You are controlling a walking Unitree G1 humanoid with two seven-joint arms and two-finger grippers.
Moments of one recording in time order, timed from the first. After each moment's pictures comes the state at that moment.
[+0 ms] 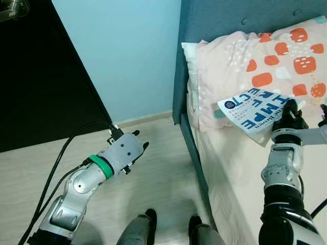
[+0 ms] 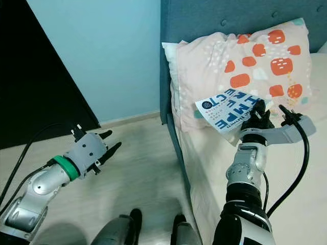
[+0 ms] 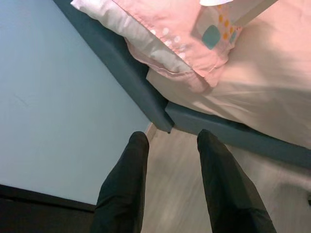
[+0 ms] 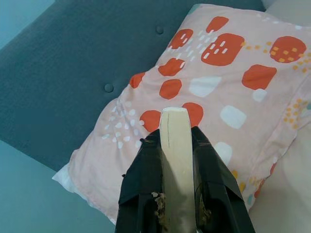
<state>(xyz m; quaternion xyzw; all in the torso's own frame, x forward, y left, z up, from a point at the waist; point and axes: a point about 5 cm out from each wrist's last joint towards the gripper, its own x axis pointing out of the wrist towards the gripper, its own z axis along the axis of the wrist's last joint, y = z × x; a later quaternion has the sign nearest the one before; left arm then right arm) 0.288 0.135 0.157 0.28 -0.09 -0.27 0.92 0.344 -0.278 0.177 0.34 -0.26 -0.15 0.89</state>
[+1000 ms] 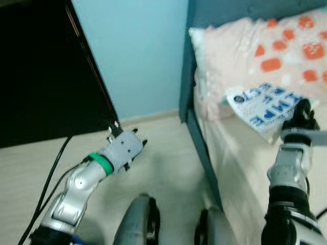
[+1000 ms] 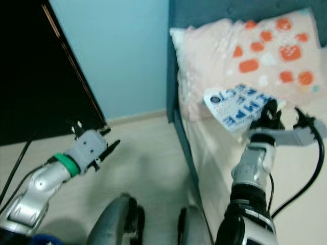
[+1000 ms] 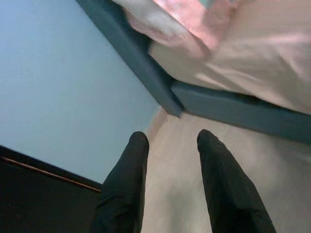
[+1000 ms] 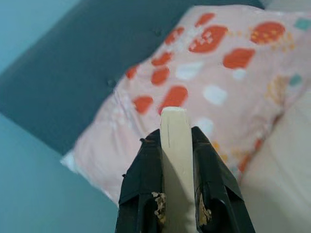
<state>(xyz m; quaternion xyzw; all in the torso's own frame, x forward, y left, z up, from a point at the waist) 0.290 0.140 0.149 0.28 -0.08 -0.26 0.92 0.340 -0.285 0.183 0.34 -0.29 -0.16 0.88</state>
